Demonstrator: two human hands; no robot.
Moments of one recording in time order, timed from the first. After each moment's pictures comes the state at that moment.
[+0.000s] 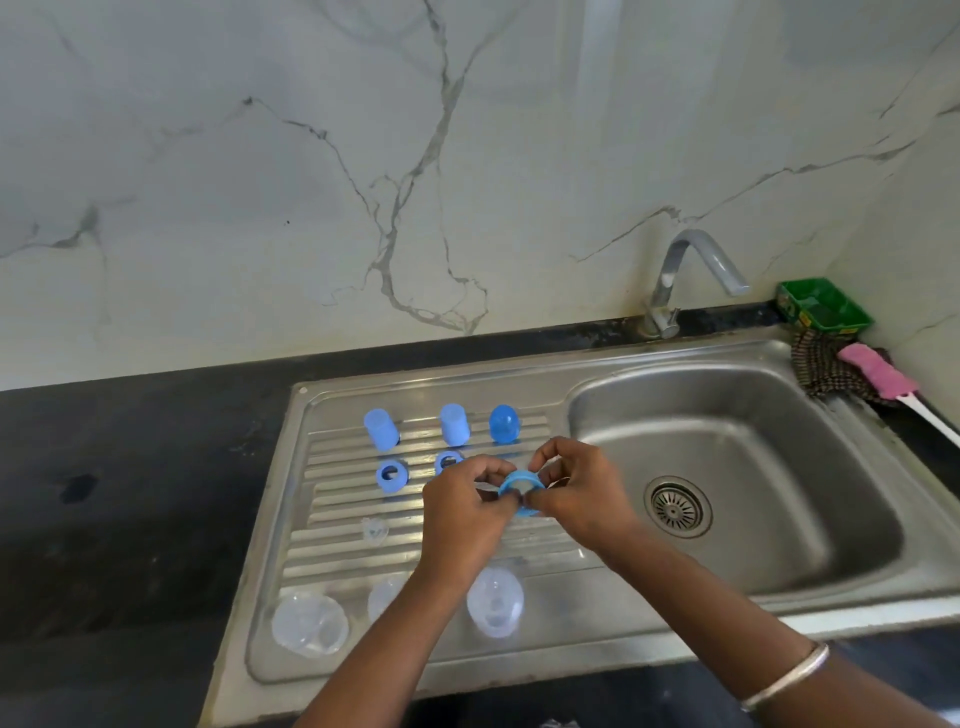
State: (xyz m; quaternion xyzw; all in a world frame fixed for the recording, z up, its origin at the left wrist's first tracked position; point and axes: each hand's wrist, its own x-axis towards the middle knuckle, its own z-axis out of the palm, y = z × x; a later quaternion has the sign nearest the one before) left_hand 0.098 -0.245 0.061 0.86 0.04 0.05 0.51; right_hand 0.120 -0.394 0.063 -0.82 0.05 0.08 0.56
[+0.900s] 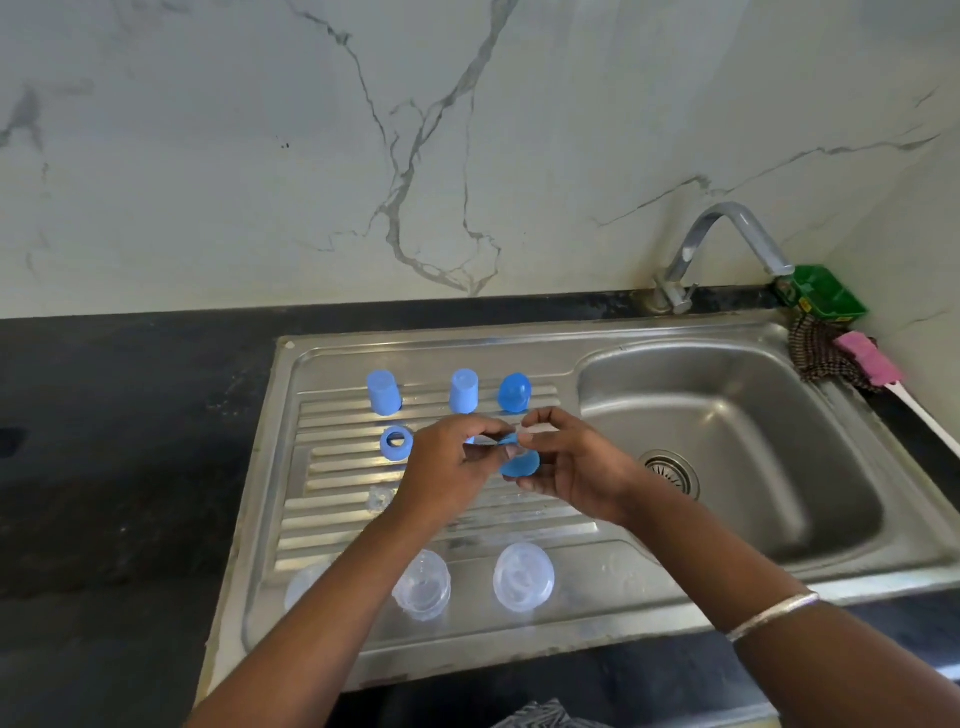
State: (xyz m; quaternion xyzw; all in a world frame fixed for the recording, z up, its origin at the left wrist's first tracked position) left_hand 0.128 -0.178 0.049 0.81 -0.06 -0.04 0.58; right_hand 0.146 -0.364 0.049 -0.54 0.10 0.32 0.77
